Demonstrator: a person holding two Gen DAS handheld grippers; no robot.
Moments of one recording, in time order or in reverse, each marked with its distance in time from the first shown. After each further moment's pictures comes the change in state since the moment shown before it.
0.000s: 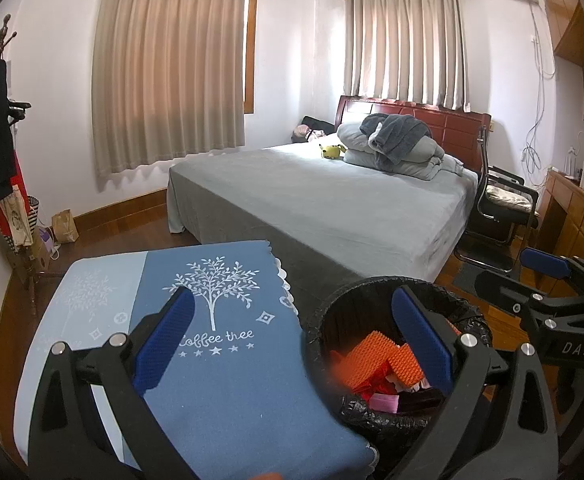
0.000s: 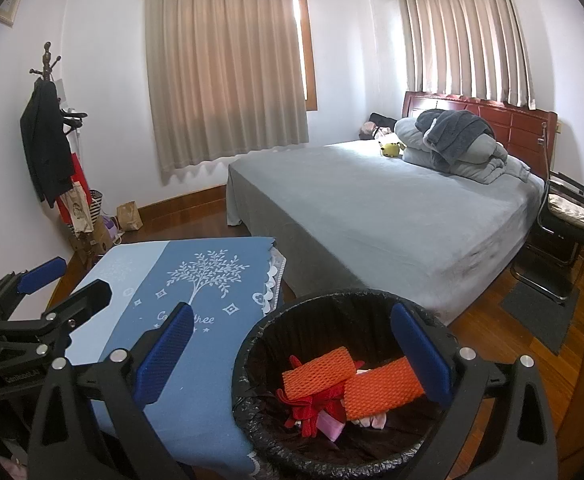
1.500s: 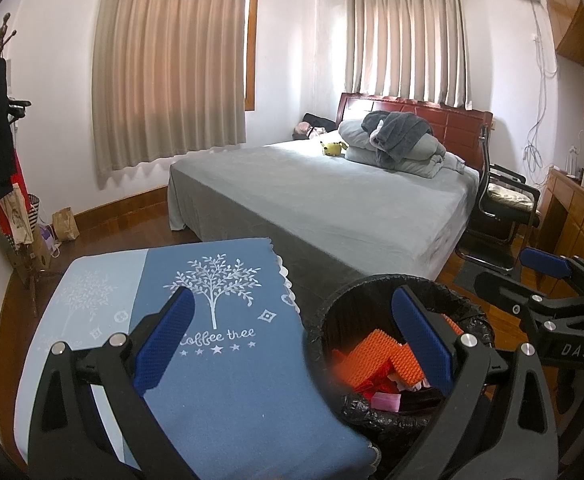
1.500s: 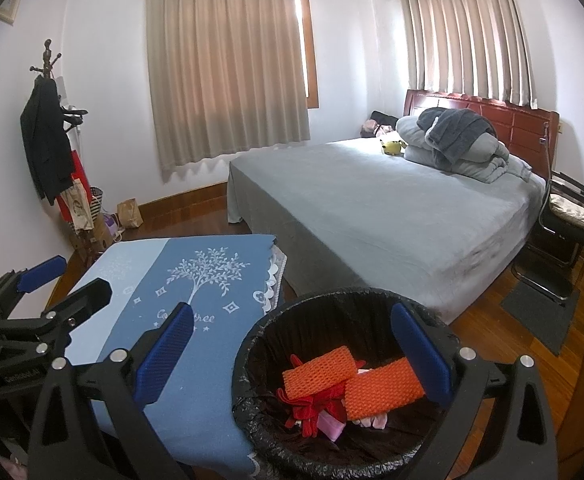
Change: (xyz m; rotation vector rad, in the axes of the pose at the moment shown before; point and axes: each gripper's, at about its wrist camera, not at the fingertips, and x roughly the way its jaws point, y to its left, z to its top) left arm 0.000 0.001 0.000 -0.005 0.006 -0.001; right arm 0.002 0.003 -0.001 -0.001 0.007 -0.001
